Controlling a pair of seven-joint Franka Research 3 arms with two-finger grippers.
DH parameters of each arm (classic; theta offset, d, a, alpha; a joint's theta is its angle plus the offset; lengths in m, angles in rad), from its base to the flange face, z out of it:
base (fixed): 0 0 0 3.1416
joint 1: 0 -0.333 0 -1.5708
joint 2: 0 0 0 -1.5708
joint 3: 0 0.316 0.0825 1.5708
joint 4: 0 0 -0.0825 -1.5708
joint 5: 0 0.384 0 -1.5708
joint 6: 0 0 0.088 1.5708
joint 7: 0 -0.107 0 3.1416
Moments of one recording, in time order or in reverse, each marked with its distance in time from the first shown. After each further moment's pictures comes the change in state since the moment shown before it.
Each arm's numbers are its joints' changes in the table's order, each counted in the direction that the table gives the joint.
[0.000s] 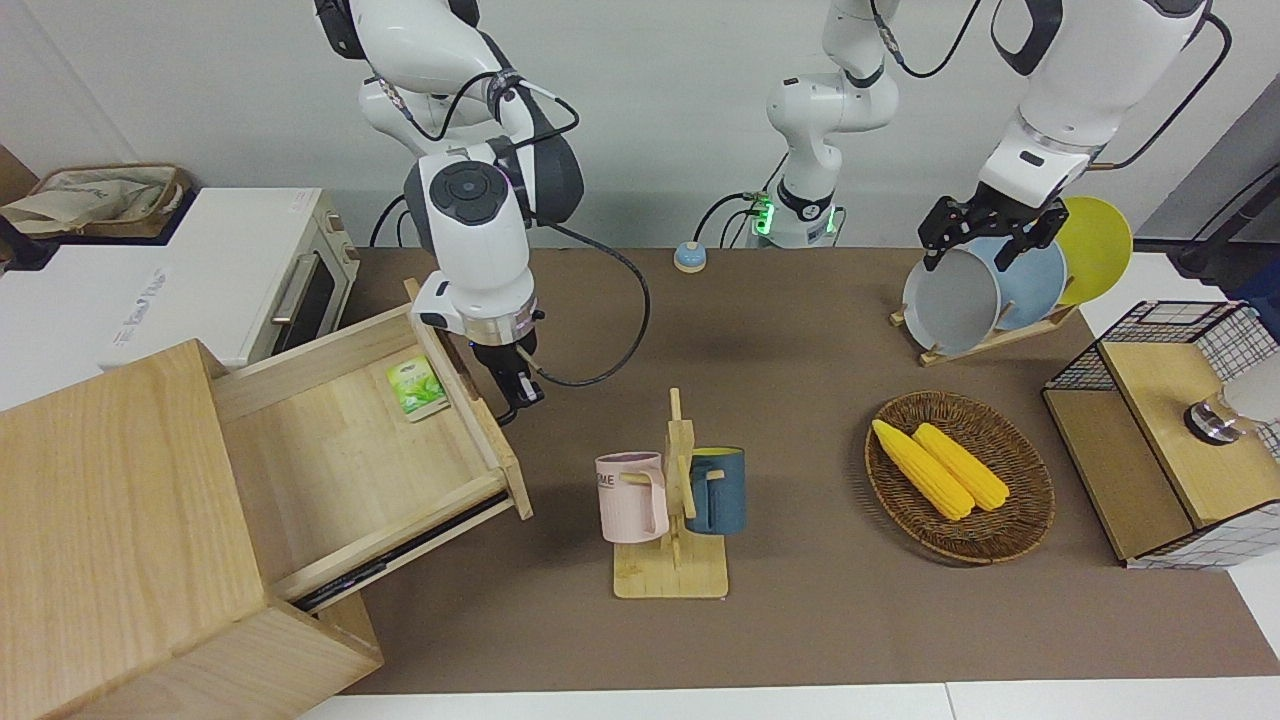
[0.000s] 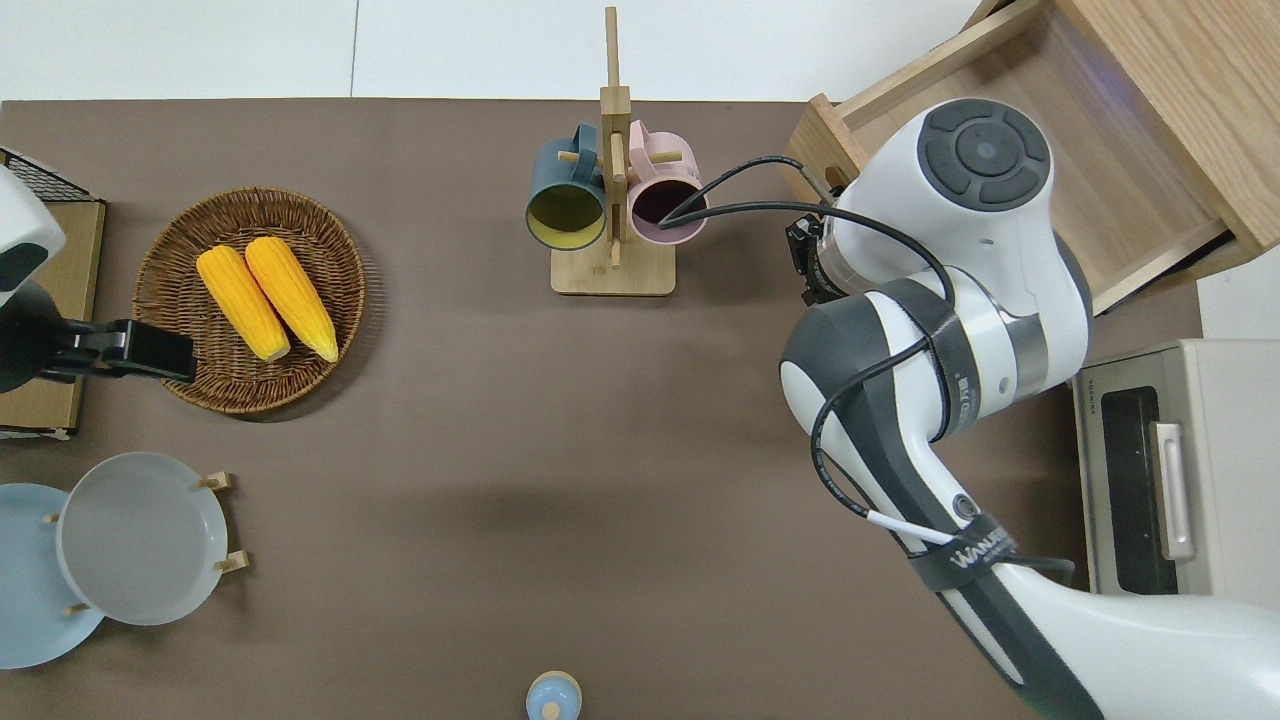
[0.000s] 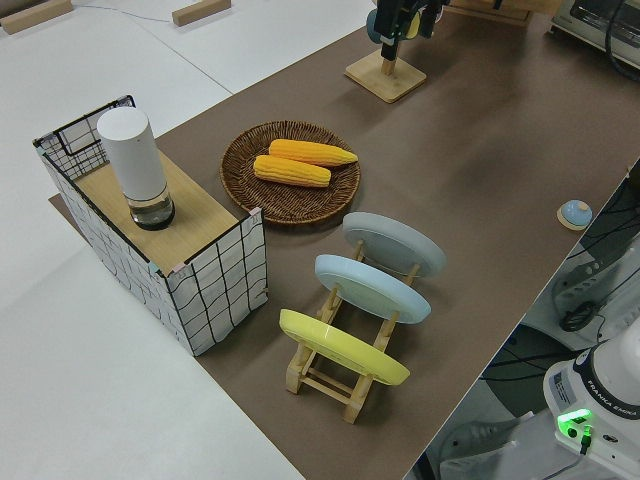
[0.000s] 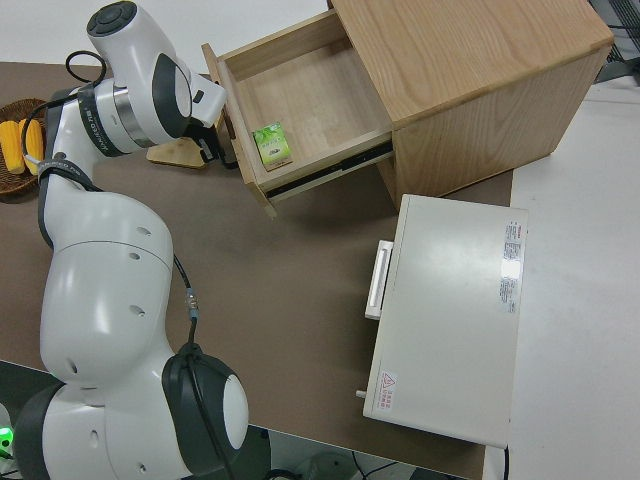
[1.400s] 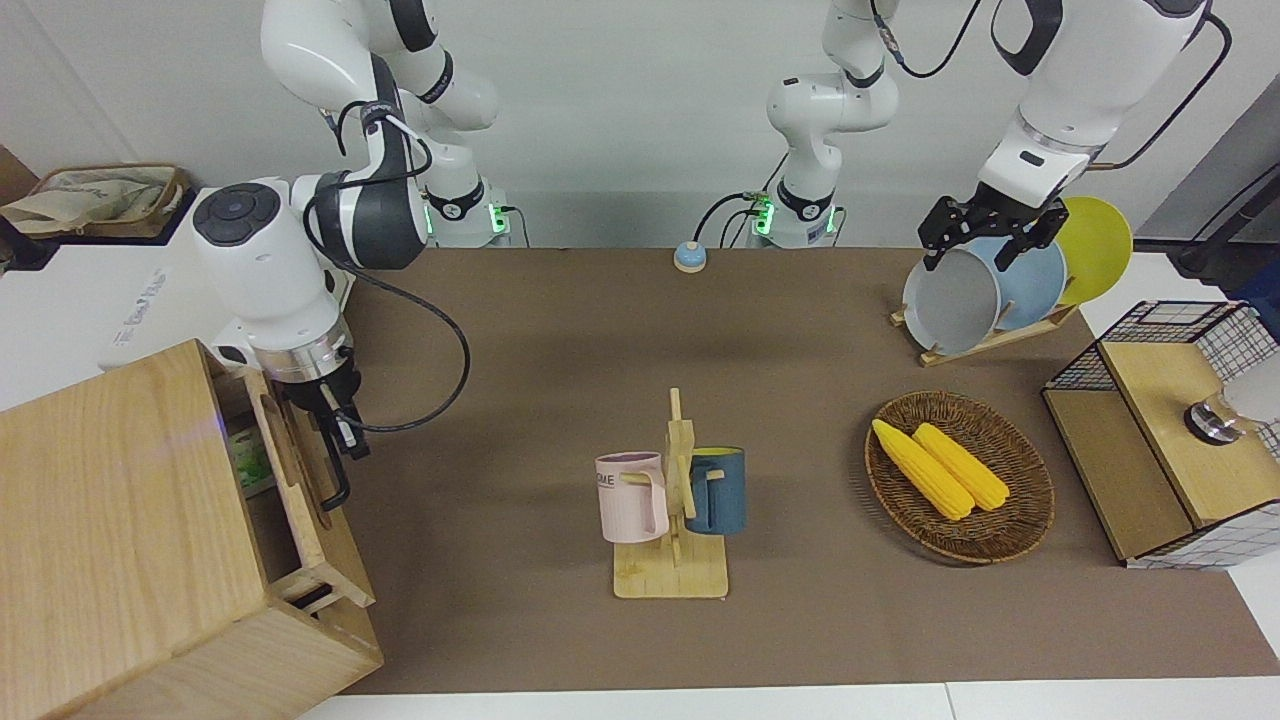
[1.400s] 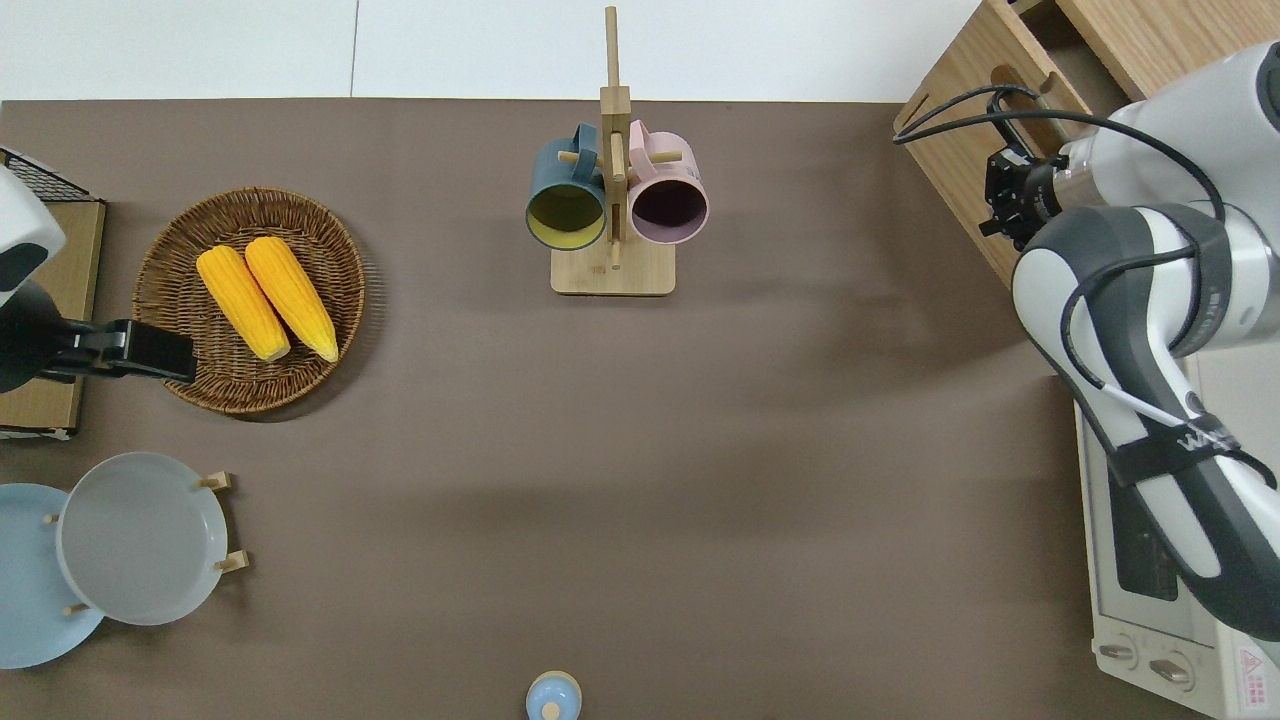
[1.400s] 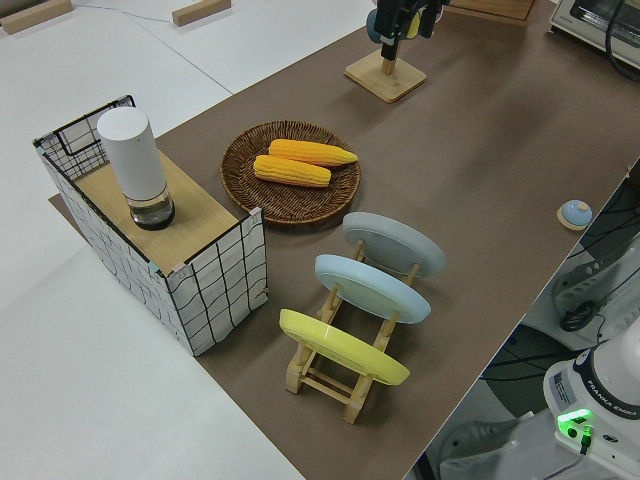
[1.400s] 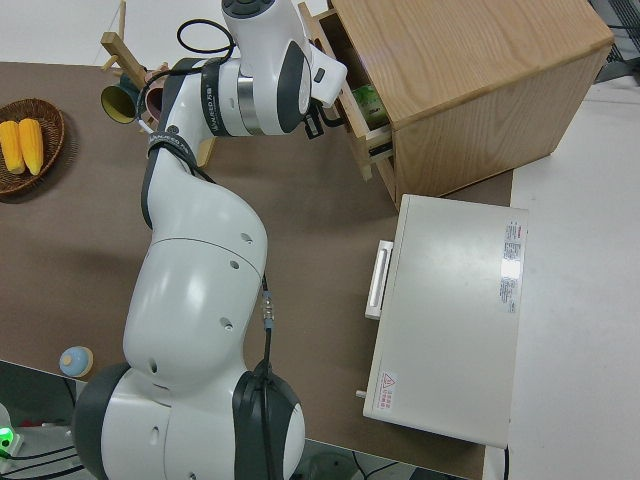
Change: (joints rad) left arm 0.000 0.000 0.000 0.000 0.000 0.000 0.000; right arm 0.294 -0.026 0.011 0.020 -0.010 -0.115 0.269
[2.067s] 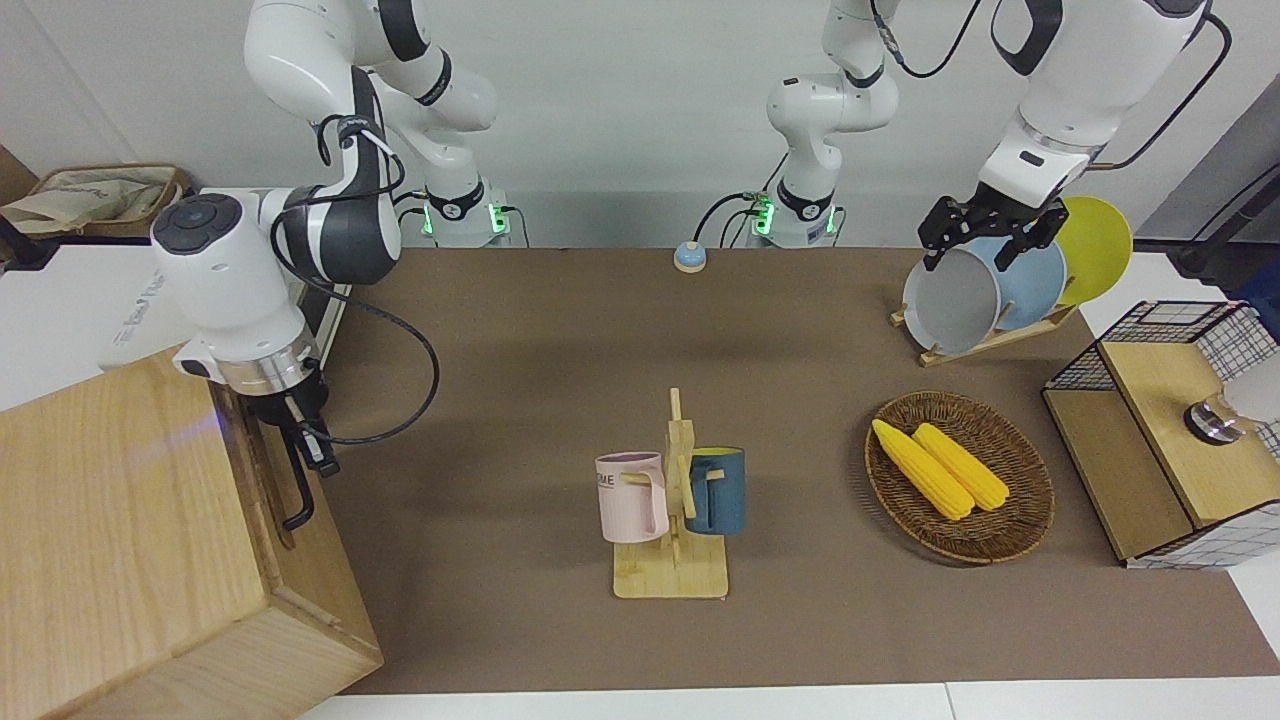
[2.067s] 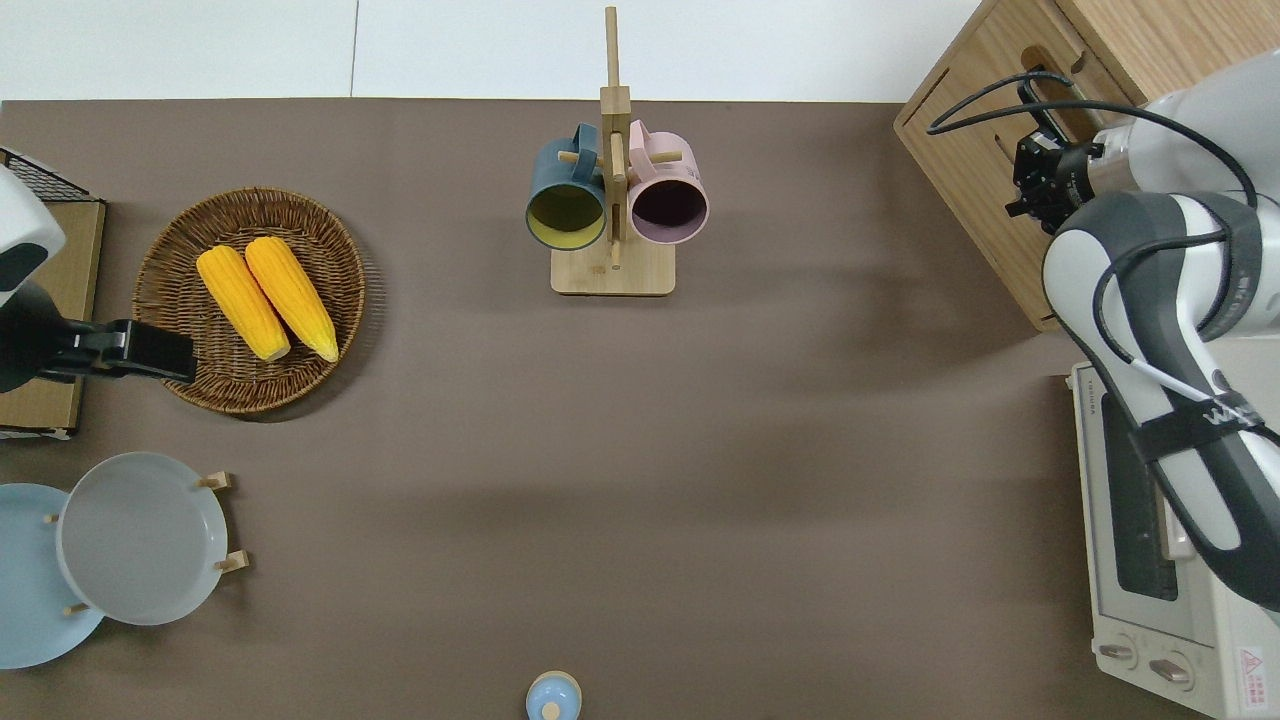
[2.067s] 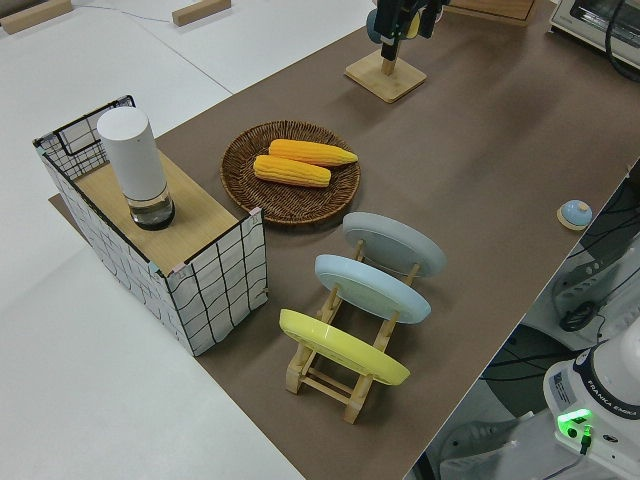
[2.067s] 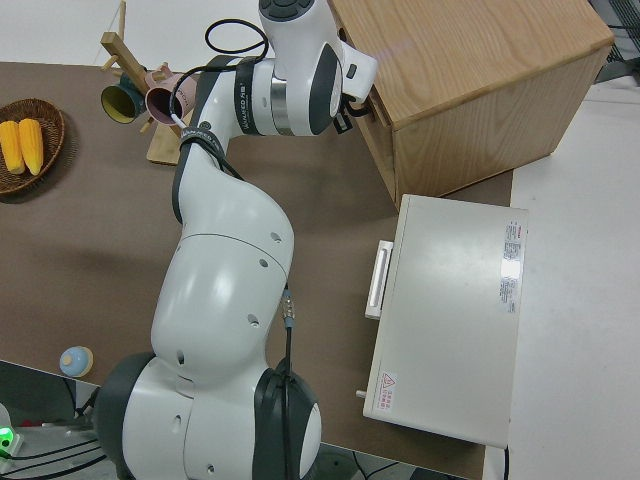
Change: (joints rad) left arm 0.000 0.000 0.000 0.000 0.000 0.000 0.000; right arm 0.039 -0.037 0.002 0.033 0.000 -0.055 0.056
